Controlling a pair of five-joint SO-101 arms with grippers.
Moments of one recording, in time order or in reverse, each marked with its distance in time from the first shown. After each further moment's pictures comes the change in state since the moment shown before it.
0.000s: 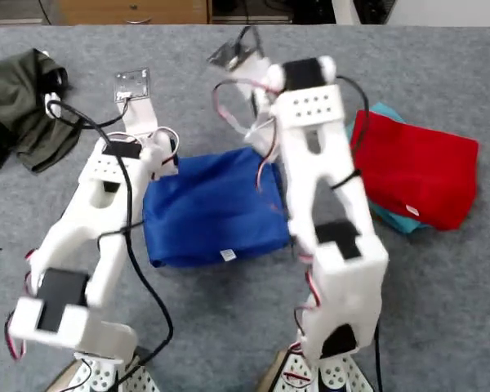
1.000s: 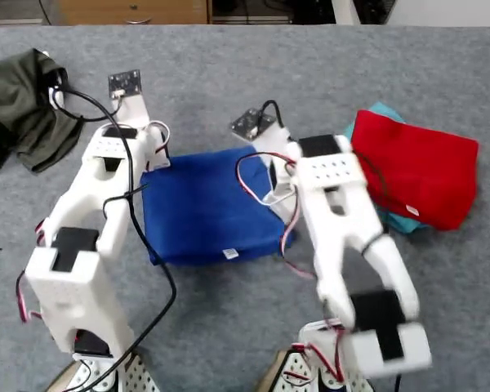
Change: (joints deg) left arm -3.7 14.9 -13.5 5.0 0.2; right arm 4.0 -30.7 55.0 -24.6 -0.2
